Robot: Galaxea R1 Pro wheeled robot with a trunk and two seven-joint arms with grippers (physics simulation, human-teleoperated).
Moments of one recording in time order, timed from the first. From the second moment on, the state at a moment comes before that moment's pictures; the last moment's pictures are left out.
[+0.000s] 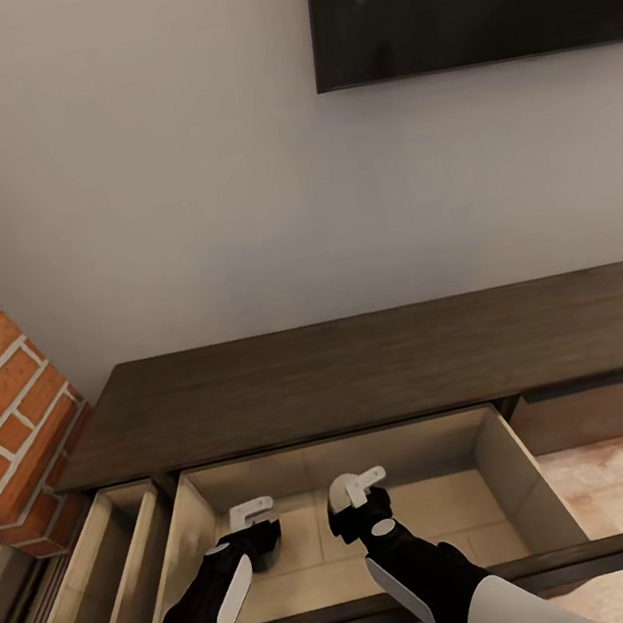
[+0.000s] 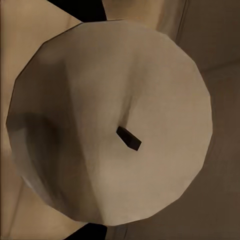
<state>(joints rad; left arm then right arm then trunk) -0.55 -0.05 -0.11 -0.61 0.27 0.28 0.17 -0.63 0.17 0.76 -0.59 -0.40 0.20 -0.32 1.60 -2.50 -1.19</state>
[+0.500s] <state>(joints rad) -0.55 -0.05 -0.11 -0.61 0.27 0.28 0.17 -0.63 0.17 0.76 -0.59 -0.39 0.20 -0.32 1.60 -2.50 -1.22</state>
